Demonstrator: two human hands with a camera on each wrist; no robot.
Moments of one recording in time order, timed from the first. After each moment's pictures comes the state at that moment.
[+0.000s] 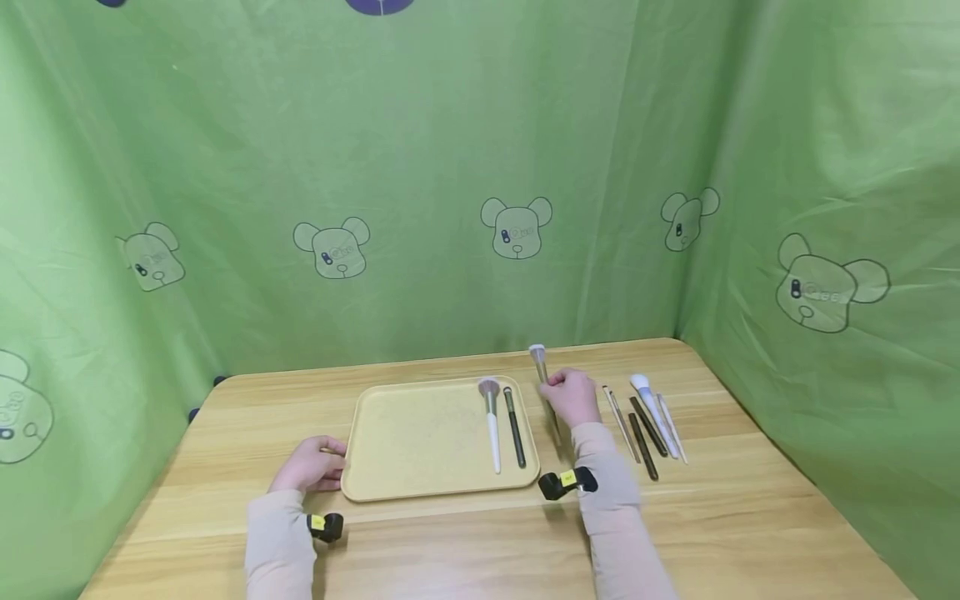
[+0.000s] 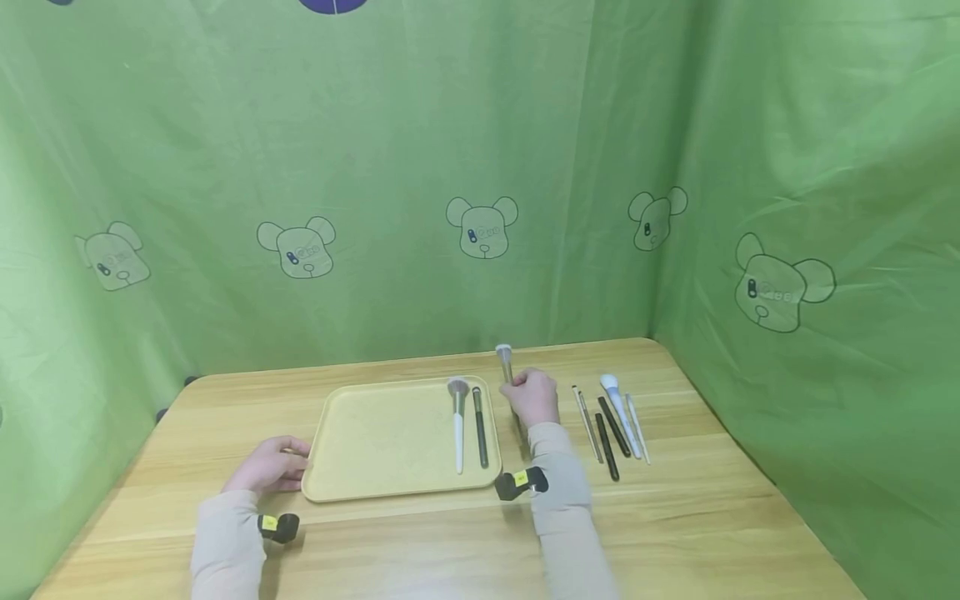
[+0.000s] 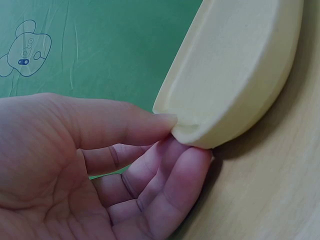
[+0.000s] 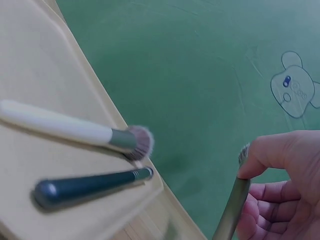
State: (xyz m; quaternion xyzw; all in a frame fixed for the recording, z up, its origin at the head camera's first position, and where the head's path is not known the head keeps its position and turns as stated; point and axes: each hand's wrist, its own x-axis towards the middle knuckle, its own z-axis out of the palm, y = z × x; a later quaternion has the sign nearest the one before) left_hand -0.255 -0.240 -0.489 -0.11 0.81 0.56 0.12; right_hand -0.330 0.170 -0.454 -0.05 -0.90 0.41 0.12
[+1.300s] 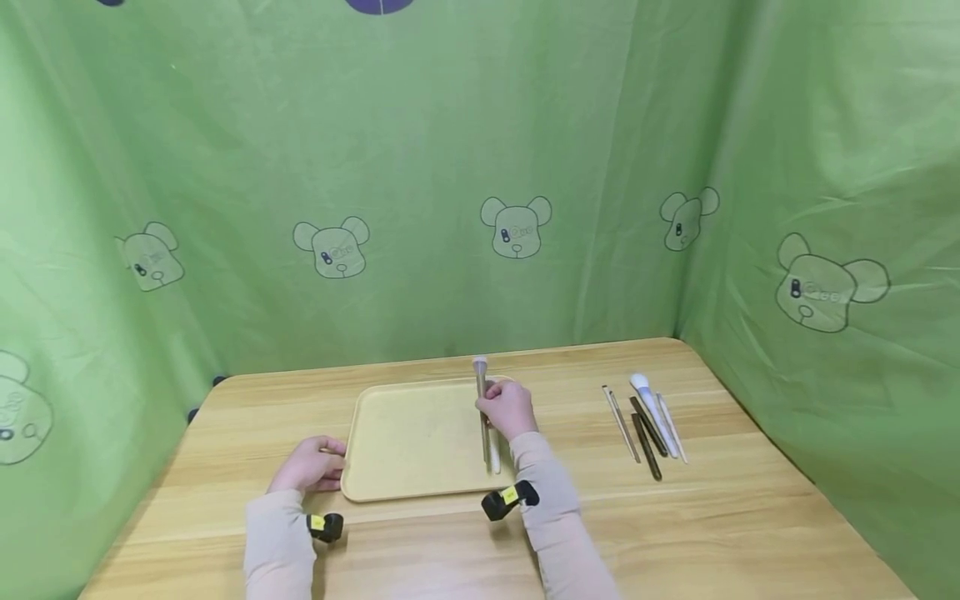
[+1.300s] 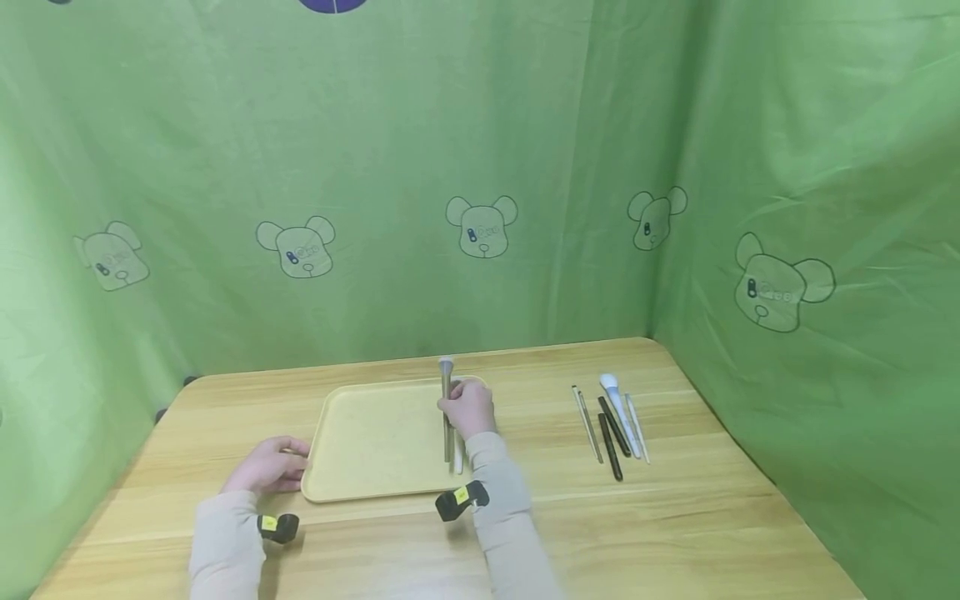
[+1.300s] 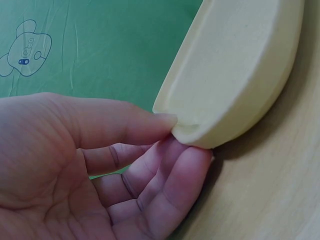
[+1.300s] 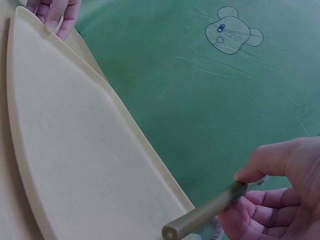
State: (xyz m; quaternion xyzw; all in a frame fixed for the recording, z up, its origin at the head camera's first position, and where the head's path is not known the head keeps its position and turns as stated) left_hand -0.254 -0.239 -0.488 -0.11 0.81 0.56 0.12; right_hand -0.313 0.078 -0.457 -0.02 -0.86 0.51 0.06
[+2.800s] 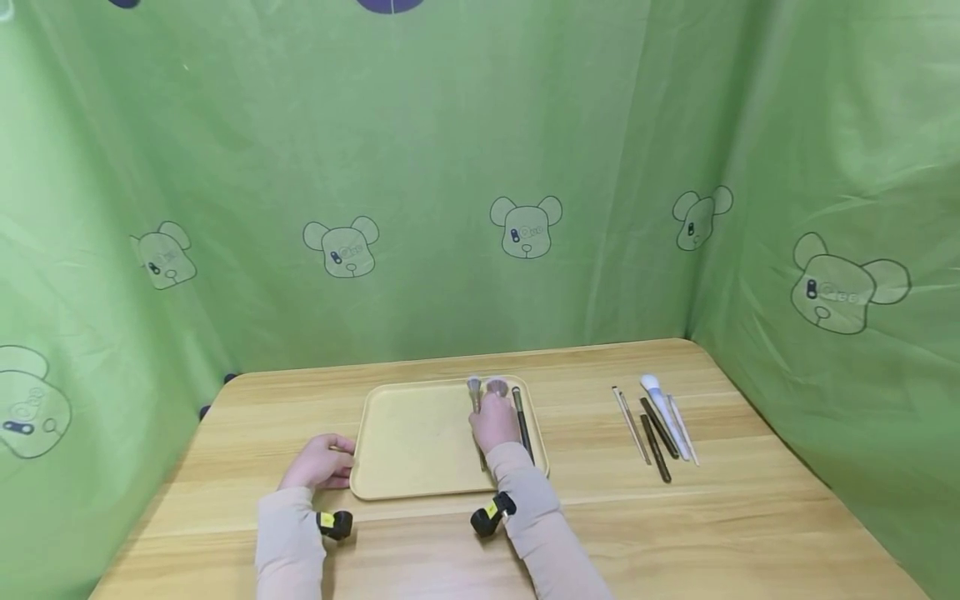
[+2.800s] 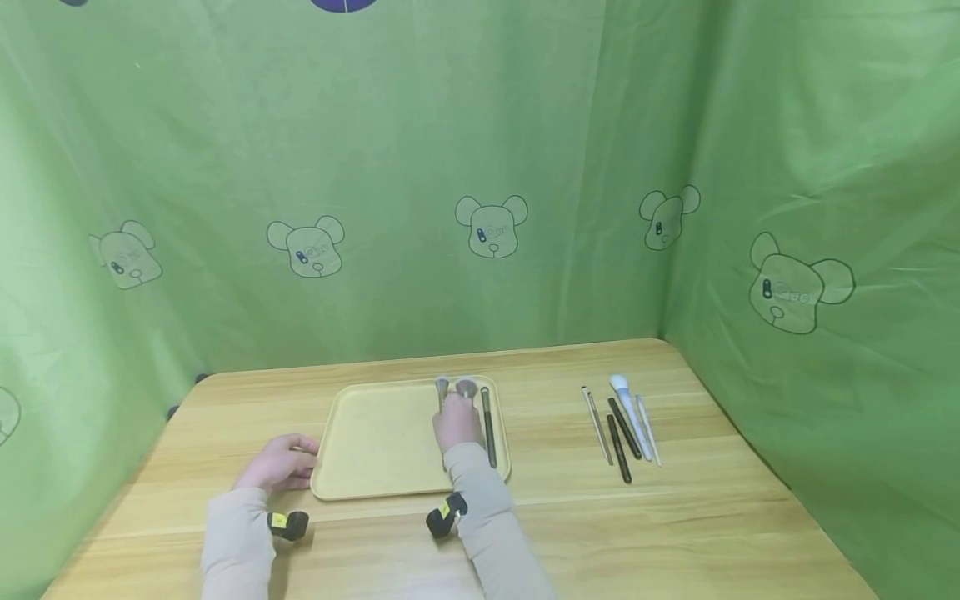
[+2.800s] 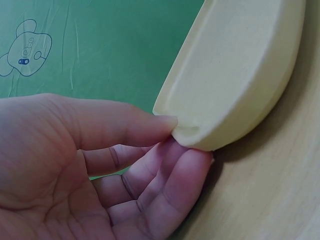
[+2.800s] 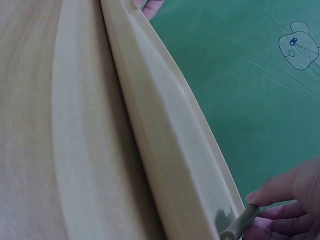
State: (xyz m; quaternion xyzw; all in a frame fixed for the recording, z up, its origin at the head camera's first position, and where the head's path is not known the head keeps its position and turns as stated) left_hand -0.258 -0.240 -0.493 -0.11 0.81 0.57 0.11; right_hand -0.316 0.039 -0.489 0.01 -0.94 0.32 0.15
